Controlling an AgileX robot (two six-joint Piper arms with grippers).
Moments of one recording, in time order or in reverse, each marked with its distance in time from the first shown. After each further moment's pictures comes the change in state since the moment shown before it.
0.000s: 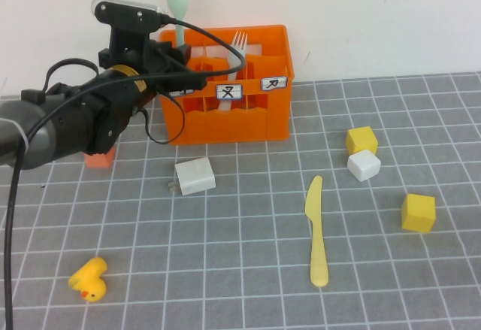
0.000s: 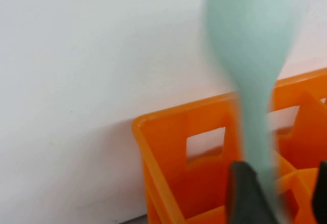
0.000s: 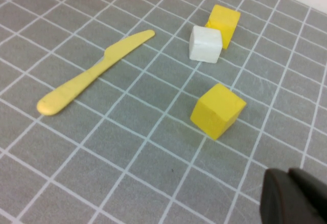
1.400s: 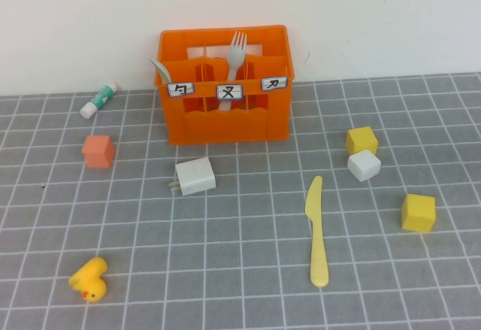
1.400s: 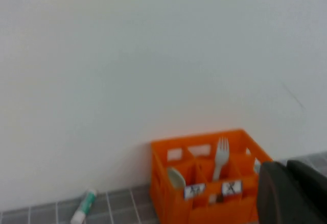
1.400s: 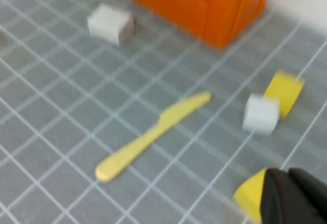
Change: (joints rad) right arm 0.007 0.405 -0.459 0.044 0.293 -0.001; left arm 0.000 -1.158 0.183 -0.249 0.869 0.152
